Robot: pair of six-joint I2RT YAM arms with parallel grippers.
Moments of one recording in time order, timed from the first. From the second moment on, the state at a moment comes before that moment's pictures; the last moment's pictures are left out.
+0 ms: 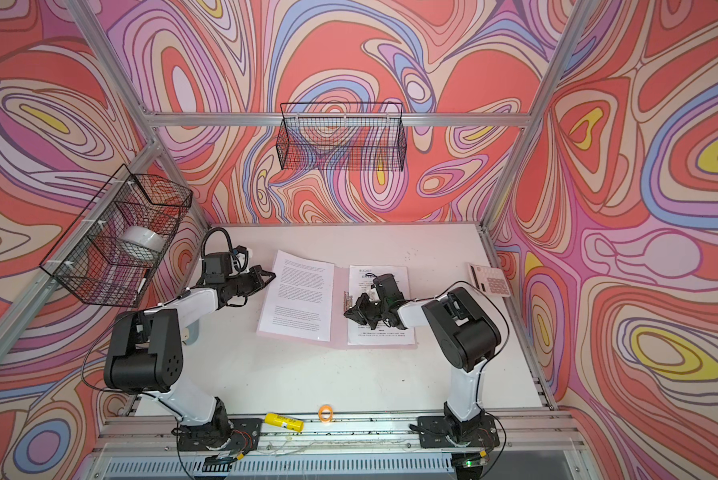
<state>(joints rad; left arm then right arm) 0.06 1.66 0.91 0.03 0.60 -0.48 0.46 1.89 0.84 0.28 -0.66 1.20</state>
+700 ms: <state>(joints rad) 0.03 1.61 0.91 0.06 0.61 -0.50 0.46 1.93 0.93 0.12 -0.64 1.15</state>
